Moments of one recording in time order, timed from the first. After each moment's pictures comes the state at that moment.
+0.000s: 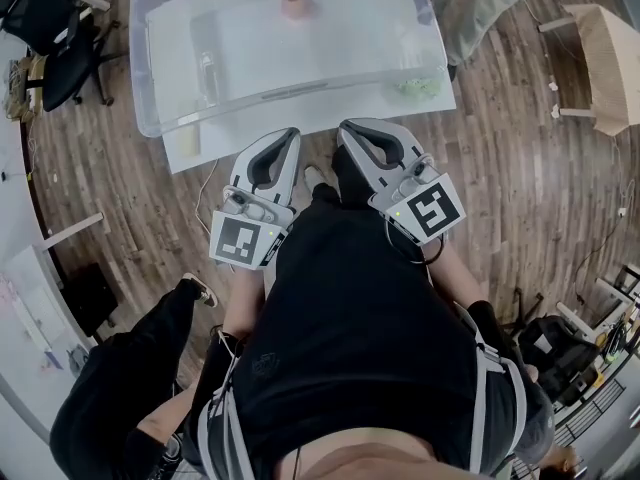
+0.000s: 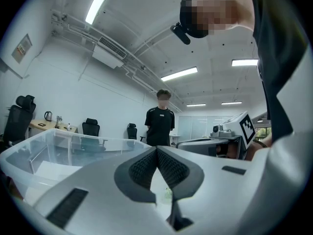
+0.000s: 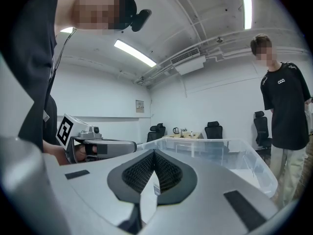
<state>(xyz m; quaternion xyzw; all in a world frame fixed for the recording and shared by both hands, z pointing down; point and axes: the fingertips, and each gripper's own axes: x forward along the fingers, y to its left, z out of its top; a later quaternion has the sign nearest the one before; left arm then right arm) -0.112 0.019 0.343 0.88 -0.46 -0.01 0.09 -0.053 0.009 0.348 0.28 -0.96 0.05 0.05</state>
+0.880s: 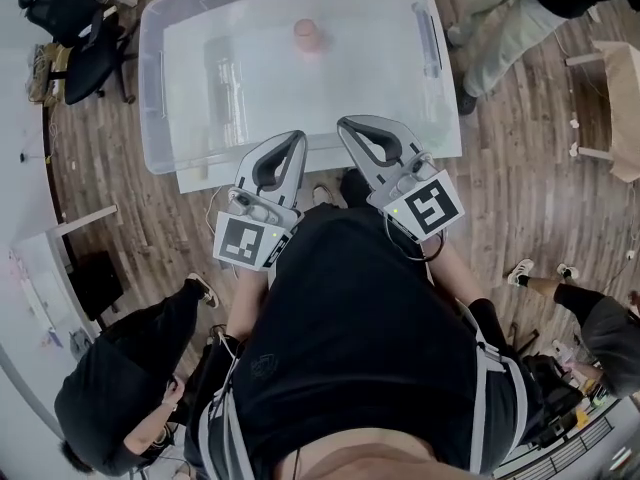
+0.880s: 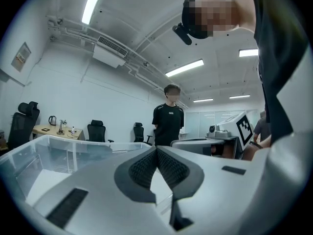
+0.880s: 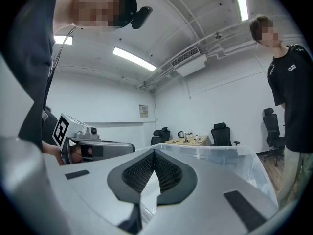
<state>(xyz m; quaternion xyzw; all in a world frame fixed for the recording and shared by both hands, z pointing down) -0.086 -0.089 0.340 0.86 -0.50 0.01 0.09 -0.039 -0.112 0.343 0.23 -0.97 0.06 0.02</state>
